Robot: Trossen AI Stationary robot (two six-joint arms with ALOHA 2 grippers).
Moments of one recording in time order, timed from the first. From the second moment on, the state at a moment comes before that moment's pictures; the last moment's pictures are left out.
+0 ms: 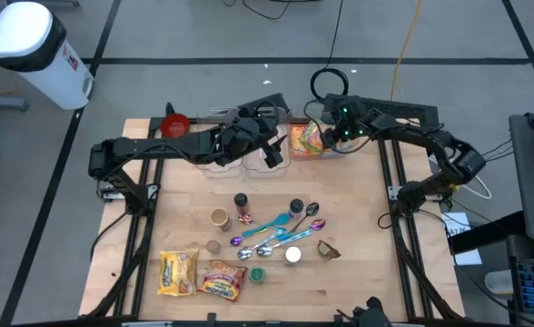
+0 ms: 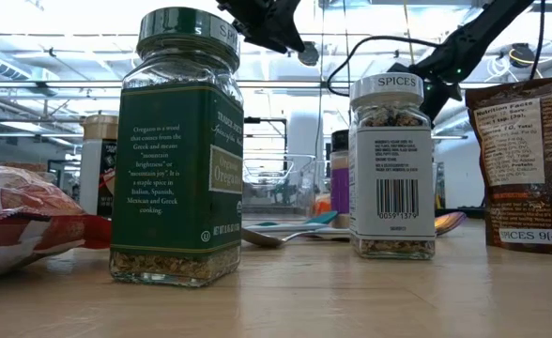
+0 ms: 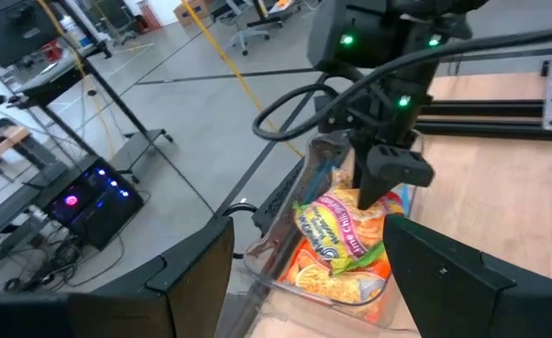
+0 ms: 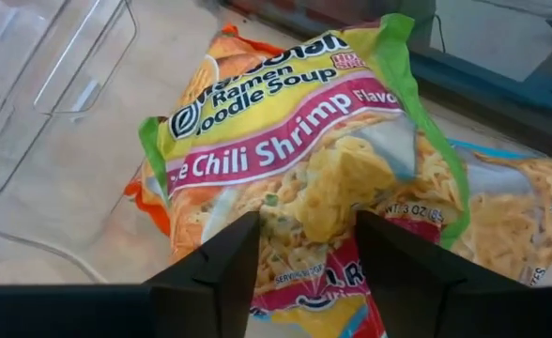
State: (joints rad) left arm 0.15 1.64 1.46 -0.18 -0.50 0.19; right arm -0.86 1.46 0.85 -0.27 -0.20 0.24
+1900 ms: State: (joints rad) left arm 0.15 1.64 1.46 -0.18 -0.49 0.18; right arm -0.88 1.48 0.97 -0.48 -0.11 0.08
